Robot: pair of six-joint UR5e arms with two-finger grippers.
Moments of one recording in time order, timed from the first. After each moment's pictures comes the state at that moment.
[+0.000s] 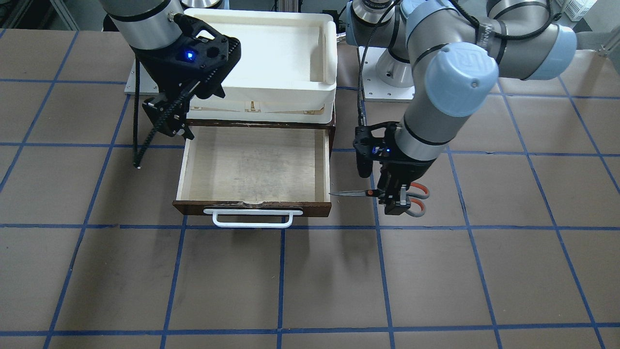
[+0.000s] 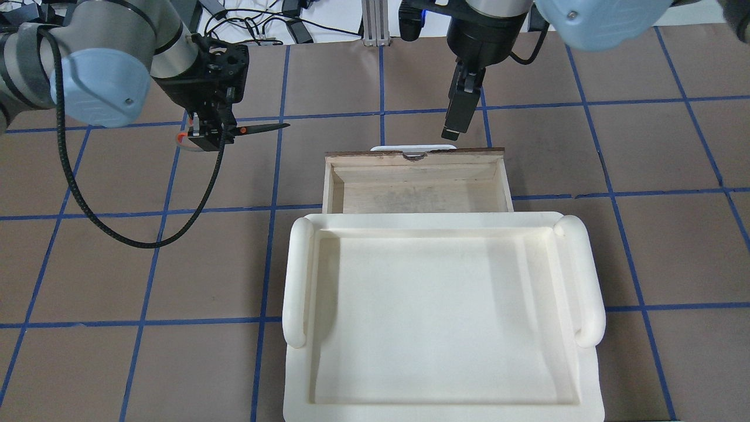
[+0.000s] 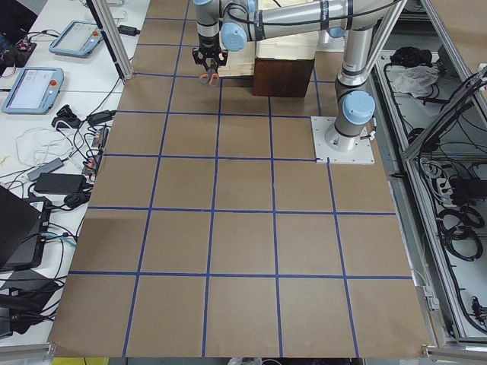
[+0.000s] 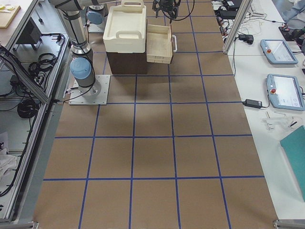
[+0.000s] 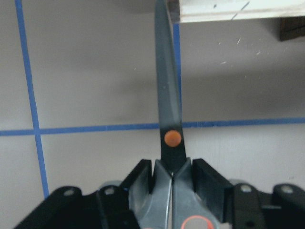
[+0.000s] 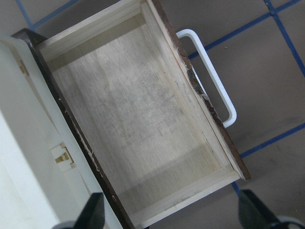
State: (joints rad) left arm -1.67 -1.80 -1.58 -1.32 1.53 1.50; right arm 1.72 -1.48 1.39 -1.46 -1.46 -0.86
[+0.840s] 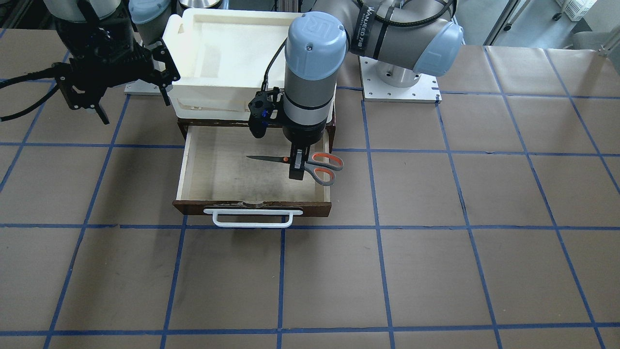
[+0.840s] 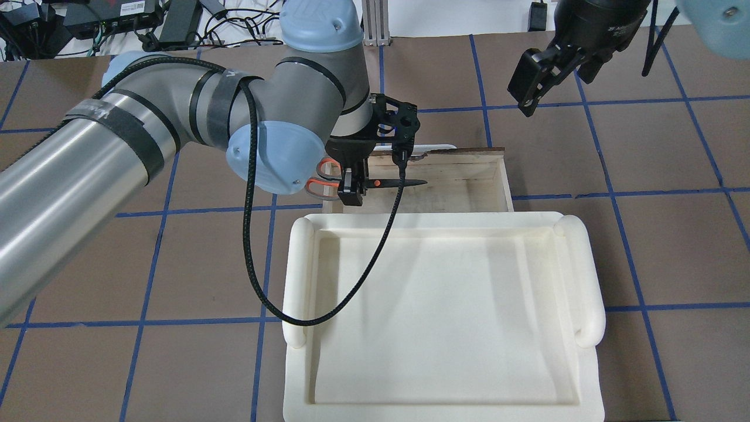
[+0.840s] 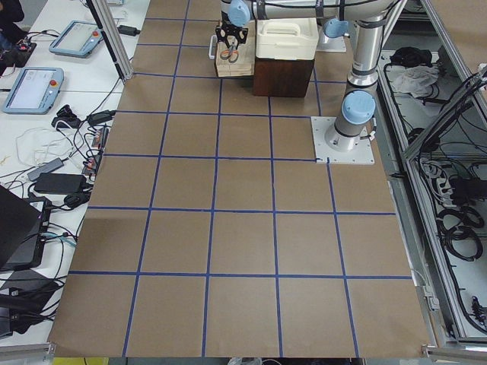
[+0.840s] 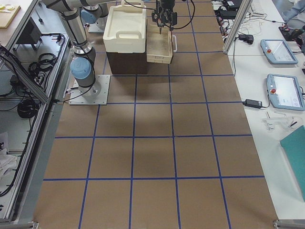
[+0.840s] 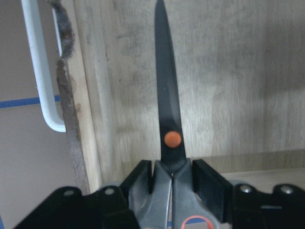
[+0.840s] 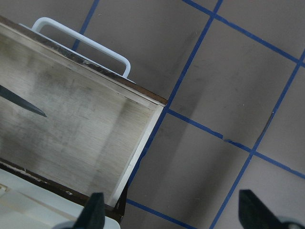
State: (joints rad) left arm -1.95 -1.83 -1.59 -1.31 1.52 1.34; right arm 1.61 -1.56 1.43 -1.51 -1.61 -0.41
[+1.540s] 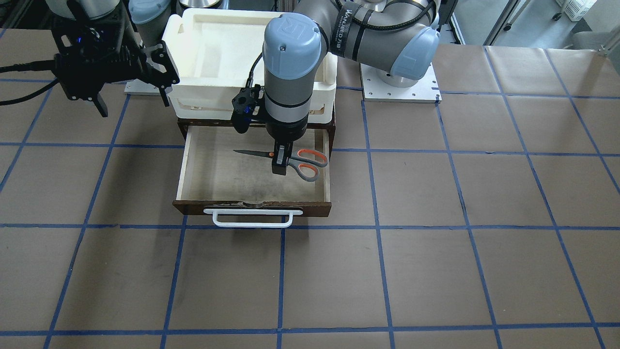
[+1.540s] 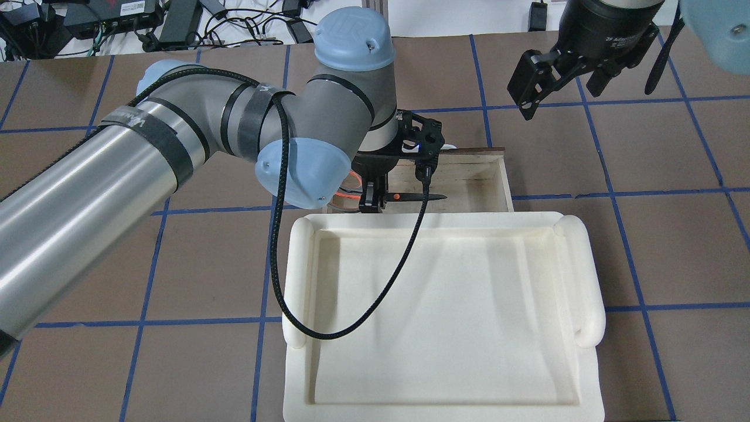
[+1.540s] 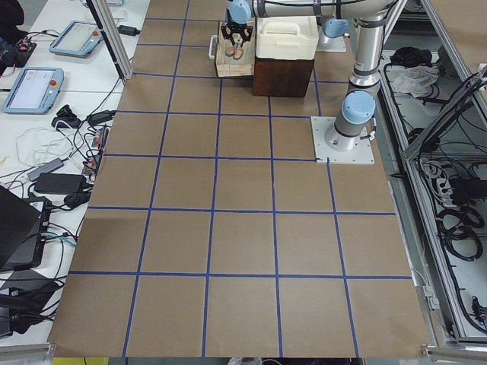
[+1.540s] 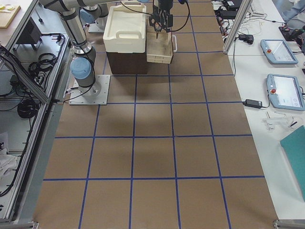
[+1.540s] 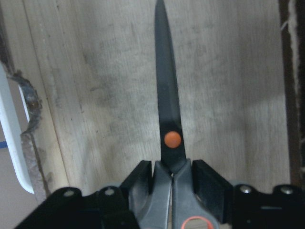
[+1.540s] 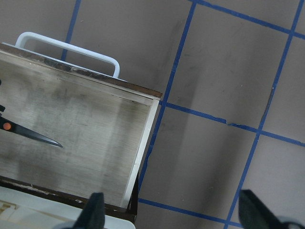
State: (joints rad) left arm -2.00 -1.85 -1.59 -1.30 1.51 1.31; right arm 1.61 -1.58 1.46 -1.52 -1.61 -0.25
